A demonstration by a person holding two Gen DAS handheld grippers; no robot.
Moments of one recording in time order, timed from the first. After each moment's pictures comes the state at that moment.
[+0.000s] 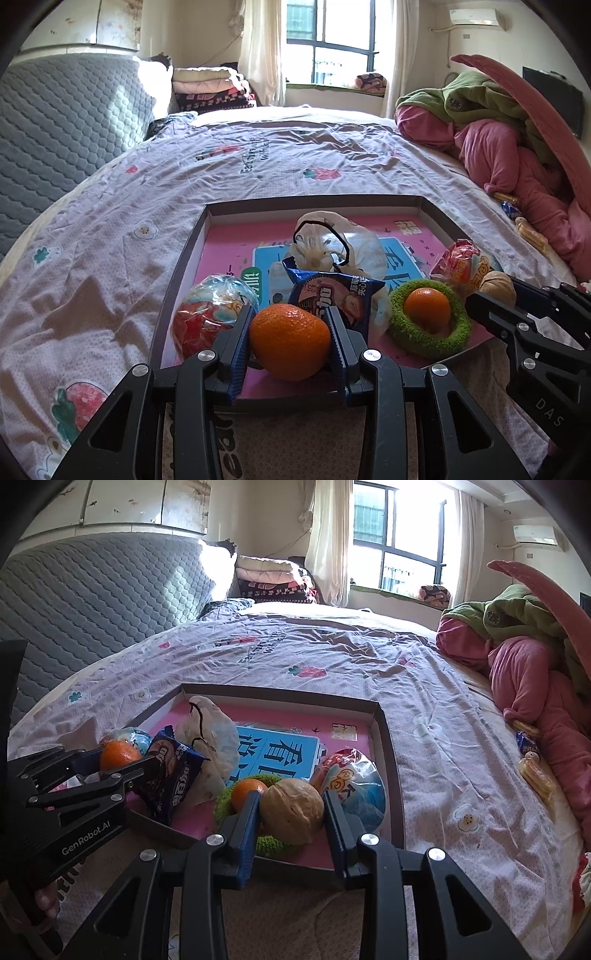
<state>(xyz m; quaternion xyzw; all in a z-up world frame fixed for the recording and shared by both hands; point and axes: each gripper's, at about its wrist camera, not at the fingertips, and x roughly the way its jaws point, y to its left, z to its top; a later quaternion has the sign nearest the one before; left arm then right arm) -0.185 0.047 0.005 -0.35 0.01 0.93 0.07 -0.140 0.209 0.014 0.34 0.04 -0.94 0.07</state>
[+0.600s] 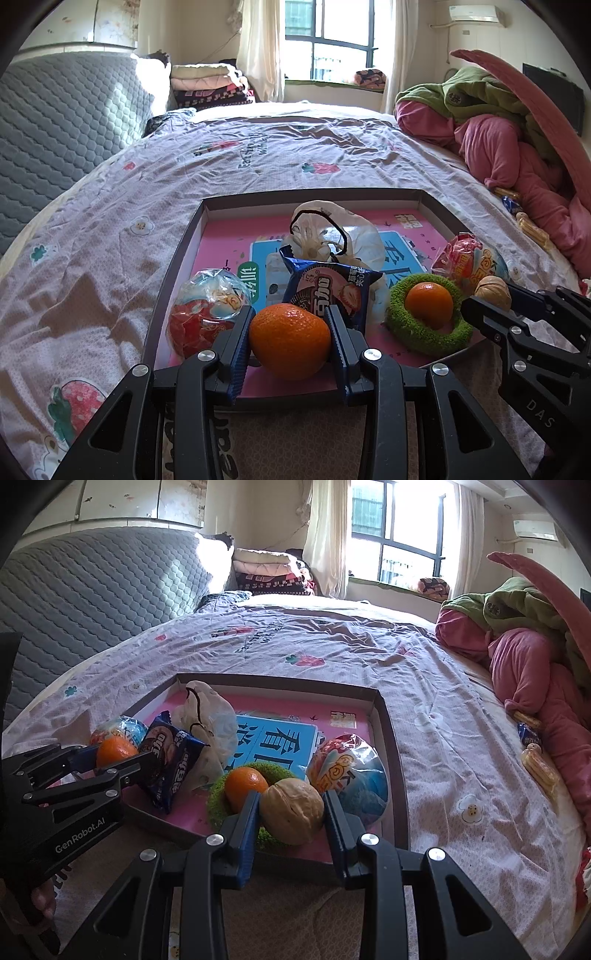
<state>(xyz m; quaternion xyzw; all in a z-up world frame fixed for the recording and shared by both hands) -0.187 0.050 0.000 -0.36 0.01 0.93 0.07 -0.144 0.212 0.004 0.35 0.04 -0.93 0.06</state>
